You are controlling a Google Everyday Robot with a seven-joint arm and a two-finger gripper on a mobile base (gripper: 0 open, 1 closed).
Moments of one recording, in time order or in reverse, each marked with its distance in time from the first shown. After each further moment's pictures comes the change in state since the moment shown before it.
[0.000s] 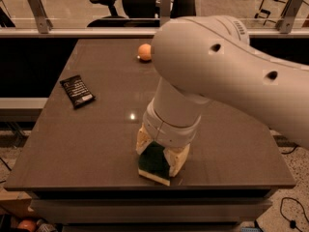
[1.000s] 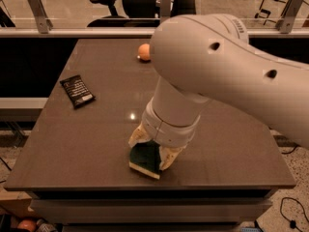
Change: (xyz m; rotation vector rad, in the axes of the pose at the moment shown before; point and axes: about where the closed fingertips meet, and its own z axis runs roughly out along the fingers) arm -0.001 -0.001 -0.004 0.001 0.002 -0.002
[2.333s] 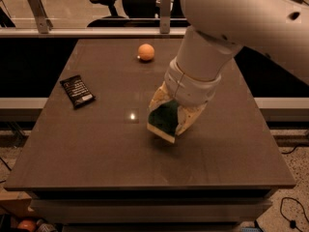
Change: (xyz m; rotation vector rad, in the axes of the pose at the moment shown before) arm 0.069 -0.011 -0.044 0.007 0.002 0.158
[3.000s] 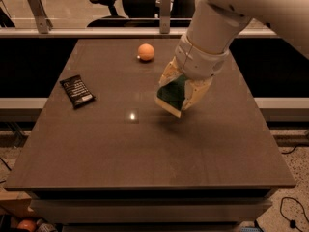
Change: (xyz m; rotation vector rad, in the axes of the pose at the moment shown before) arm 0.051 -0.029 -0.024 0.038 0.026 0.099
